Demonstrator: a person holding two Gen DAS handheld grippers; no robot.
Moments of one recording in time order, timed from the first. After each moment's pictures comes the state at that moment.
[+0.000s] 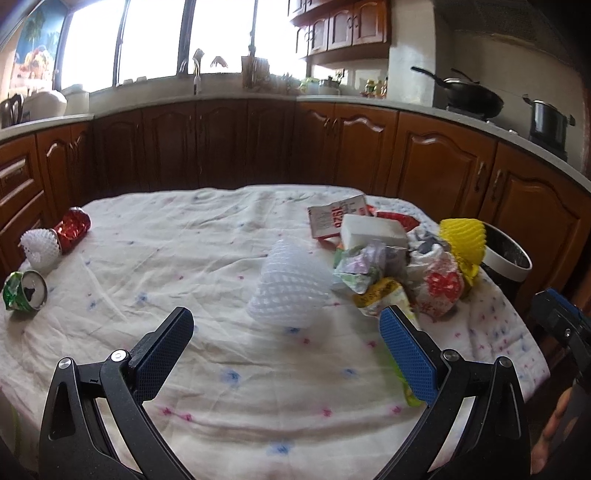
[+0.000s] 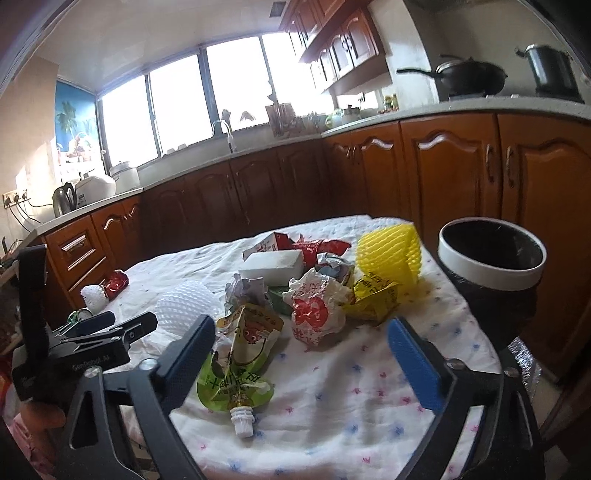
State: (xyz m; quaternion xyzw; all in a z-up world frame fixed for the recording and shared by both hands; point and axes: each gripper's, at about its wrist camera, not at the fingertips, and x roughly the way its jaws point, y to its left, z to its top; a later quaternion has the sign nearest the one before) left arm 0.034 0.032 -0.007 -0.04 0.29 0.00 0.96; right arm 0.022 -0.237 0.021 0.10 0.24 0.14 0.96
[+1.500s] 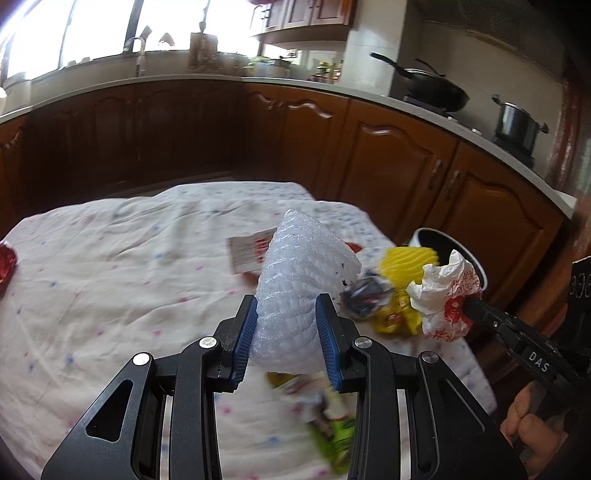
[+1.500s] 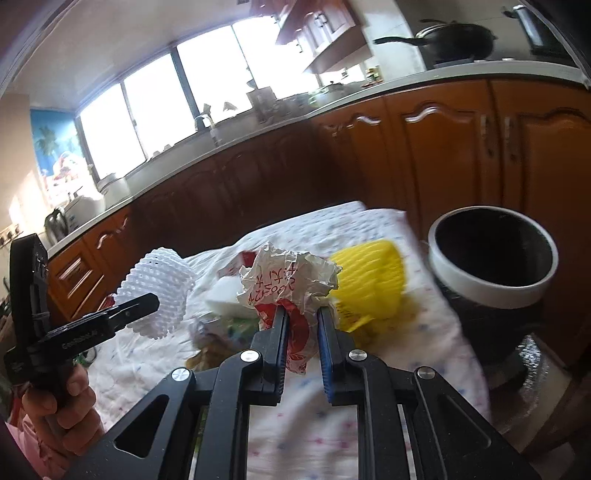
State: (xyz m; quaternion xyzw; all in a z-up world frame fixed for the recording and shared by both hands) left arm 0.107 -0.011 0.042 -0.05 0.32 -0.13 0.94; right arm 0.074 -0.298 0.044 0.14 0.27 0.12 0.94
